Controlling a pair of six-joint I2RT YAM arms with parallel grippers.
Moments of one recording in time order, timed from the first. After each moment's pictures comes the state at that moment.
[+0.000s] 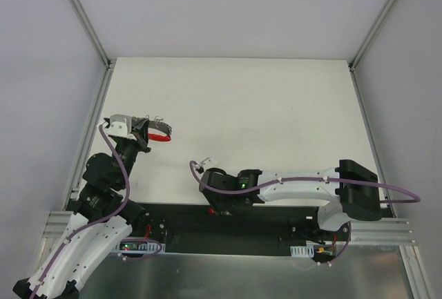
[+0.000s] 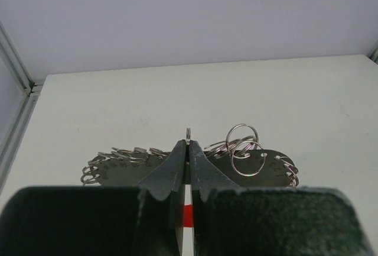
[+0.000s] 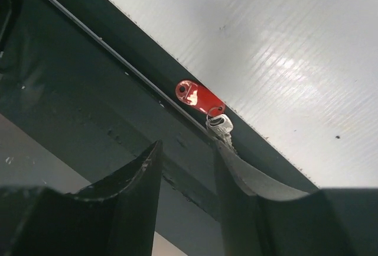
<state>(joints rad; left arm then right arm) -0.50 0.34 0.59 -0.14 -0.27 -0.01 1.42 1.54 1.06 -0.58 0.18 0.66</state>
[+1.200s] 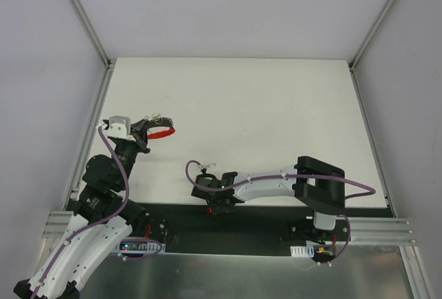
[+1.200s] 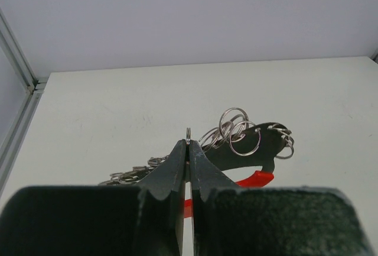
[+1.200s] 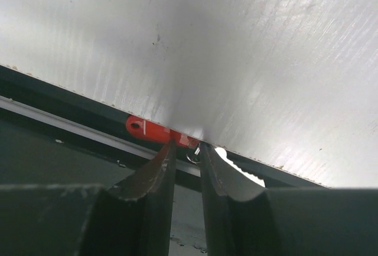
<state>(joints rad) -0.50 0.31 0.57 -0.14 -0.31 -0.01 1.40 1.82 1.09 -0.60 0.19 0.96</state>
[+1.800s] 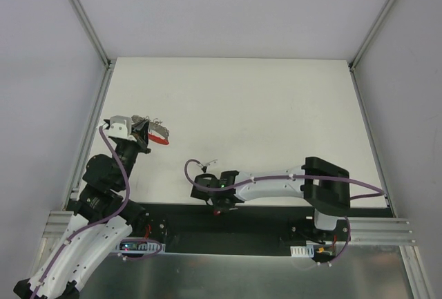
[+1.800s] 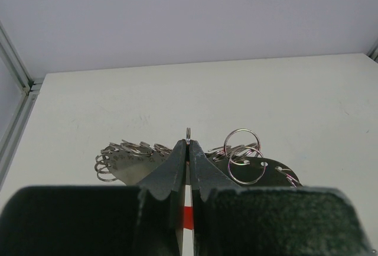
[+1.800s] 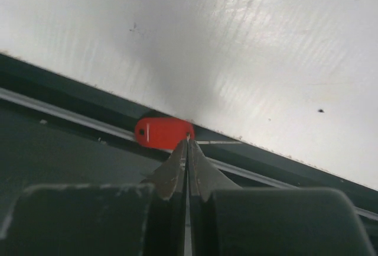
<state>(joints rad) -0.50 0.31 0.57 -0.14 -0.29 -0.01 1.42 1.80 1.15 -0.75 0.28 0.94</state>
